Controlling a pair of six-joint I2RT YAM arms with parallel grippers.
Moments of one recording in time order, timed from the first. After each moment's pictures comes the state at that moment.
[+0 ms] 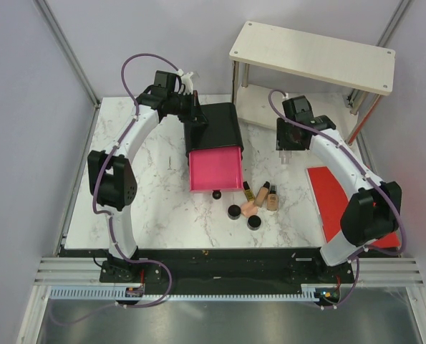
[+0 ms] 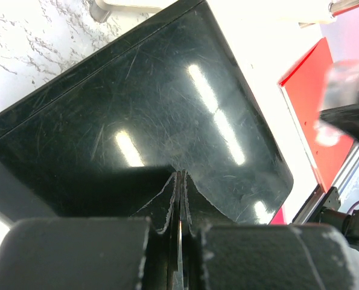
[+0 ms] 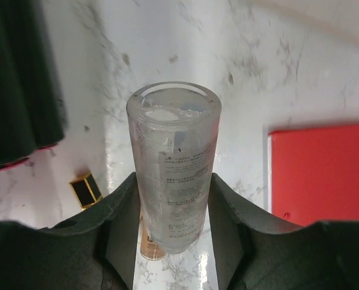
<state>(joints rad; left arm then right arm) -0.29 2.01 1.89 -0.62 0.58 -0.22 0.29 1.61 1.41 -0.81 0.18 0.31</state>
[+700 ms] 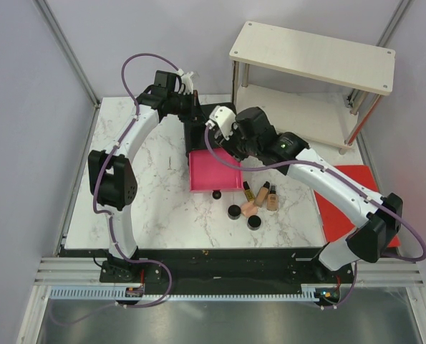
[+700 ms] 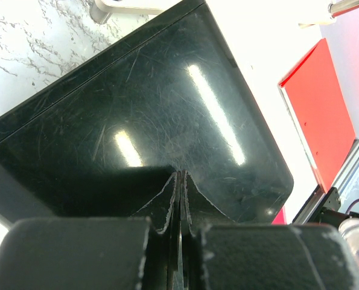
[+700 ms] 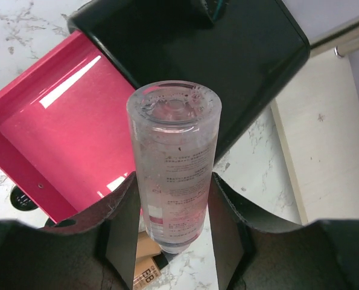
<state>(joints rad) -0.29 2.02 1.89 -0.62 0.58 -0.22 0.76 1.51 1.51 -0.59 0.10 -0.32</state>
